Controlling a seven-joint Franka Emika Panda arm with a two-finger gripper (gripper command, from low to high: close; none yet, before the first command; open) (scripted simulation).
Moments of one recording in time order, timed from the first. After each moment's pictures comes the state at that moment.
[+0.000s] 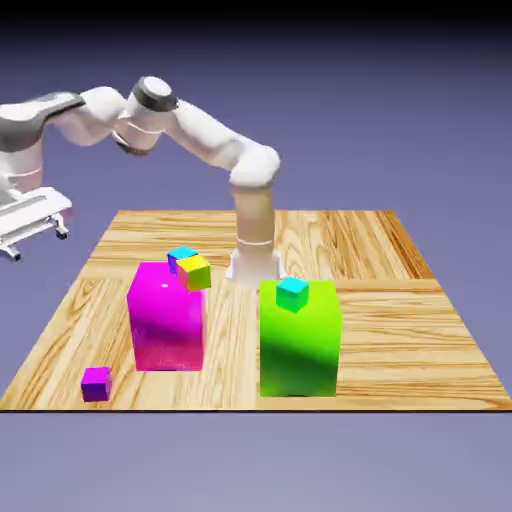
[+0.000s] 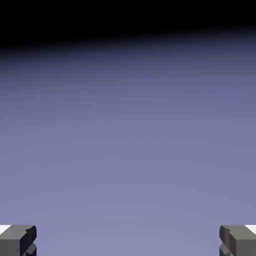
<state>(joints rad) 1.43 -1.04 -1.89 -1.49 0.25 1.86 -0.84</state>
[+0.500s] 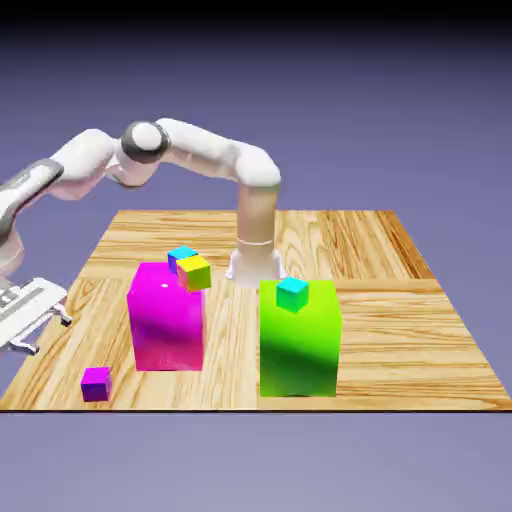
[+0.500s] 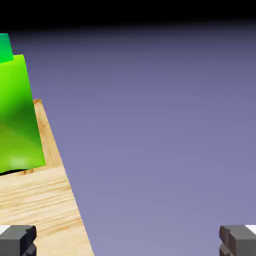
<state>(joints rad) 1.83 -1.17 -2.44 -1.11 0.32 1.52 -1.30</state>
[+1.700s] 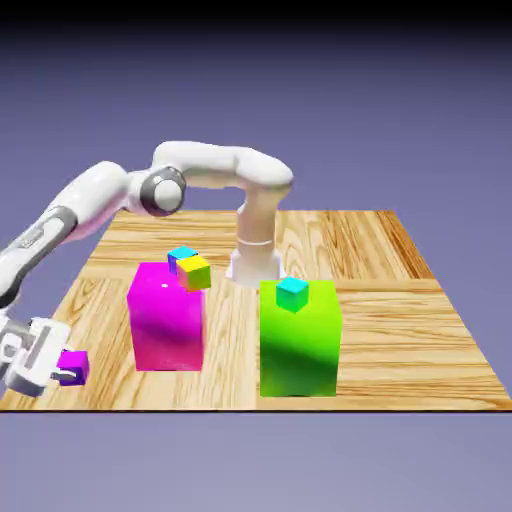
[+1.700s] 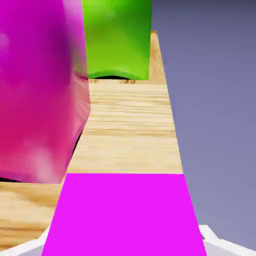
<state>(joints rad) 2.10 -1.18 -2.85 -0.87 0.43 1.21 -1.68</state>
